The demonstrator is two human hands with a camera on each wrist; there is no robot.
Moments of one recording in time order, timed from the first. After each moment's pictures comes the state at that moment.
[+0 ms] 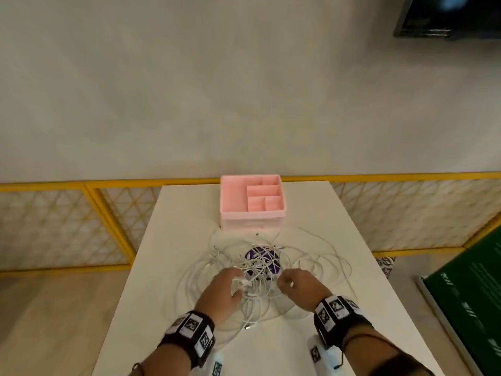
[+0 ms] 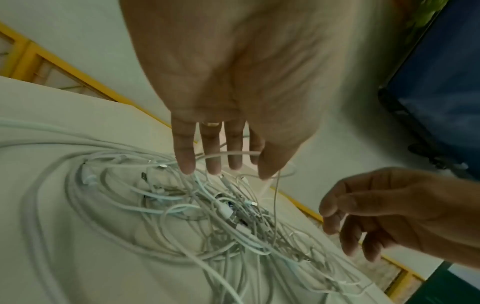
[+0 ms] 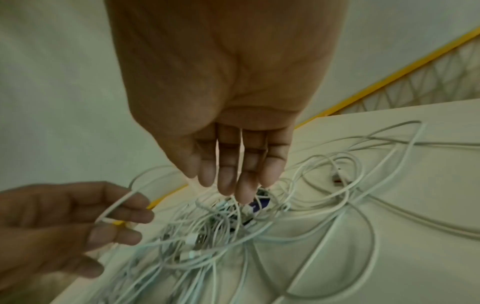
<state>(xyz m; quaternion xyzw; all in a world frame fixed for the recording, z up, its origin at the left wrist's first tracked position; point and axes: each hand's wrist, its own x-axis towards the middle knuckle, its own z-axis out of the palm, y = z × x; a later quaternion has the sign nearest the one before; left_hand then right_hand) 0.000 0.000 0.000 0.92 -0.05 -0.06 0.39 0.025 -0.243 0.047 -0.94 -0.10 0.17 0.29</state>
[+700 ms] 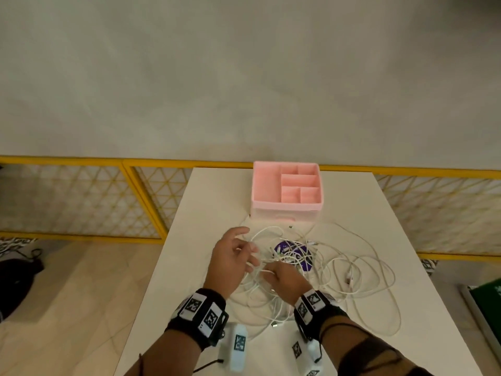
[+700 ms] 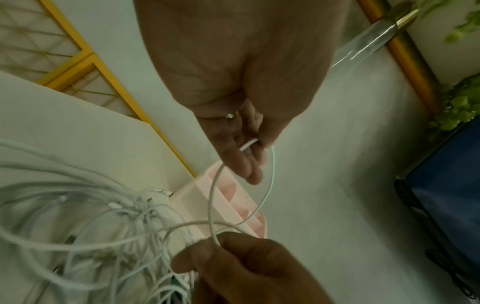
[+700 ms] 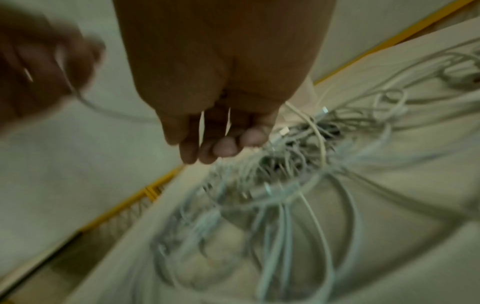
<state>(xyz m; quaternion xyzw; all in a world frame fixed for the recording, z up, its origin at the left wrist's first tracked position) 0.022 0.023 0.065 0.75 0.08 0.07 0.65 0.066 -0.145 -0.017 -0.92 -0.23 0.16 0.29</state>
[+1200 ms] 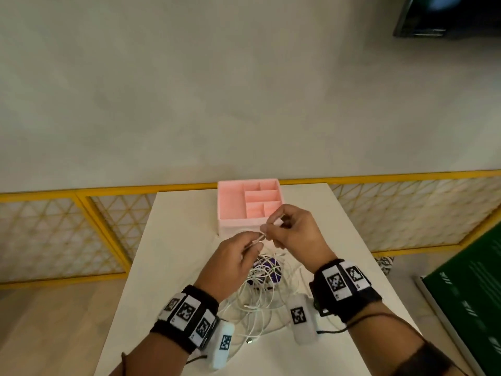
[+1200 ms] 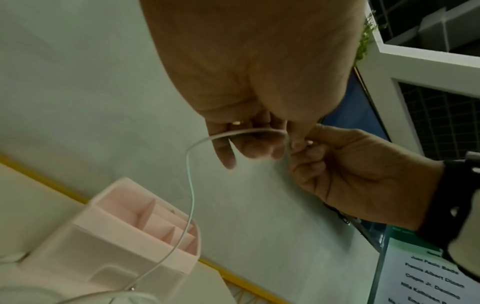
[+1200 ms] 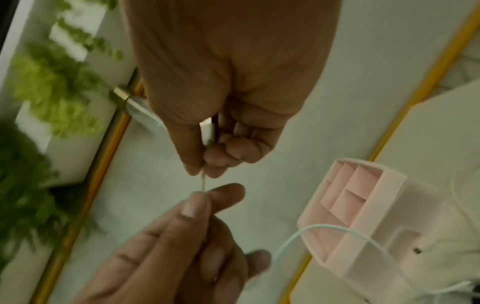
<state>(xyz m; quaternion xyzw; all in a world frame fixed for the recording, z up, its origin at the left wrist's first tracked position) 0.035 -0.021 0.129 0.85 -0.22 0.11 0.47 0.066 -0.199 0.170 -0.76 -0.12 -0.01 0.64</state>
